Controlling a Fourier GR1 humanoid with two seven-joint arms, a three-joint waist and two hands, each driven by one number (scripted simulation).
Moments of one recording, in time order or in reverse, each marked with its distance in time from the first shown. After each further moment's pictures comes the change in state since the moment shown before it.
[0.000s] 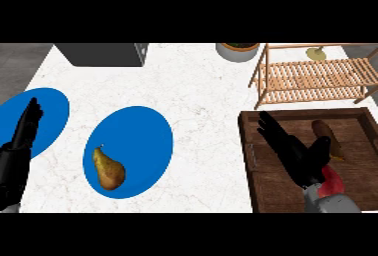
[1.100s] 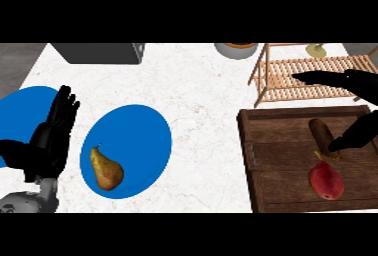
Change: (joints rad) left arm -0.157 -0.203 0.001 0.045 0.157 -0.010 0.230; right arm -0.465 -0.498 -0.023 0.183 0.264 0.601 -0.145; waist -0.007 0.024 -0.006
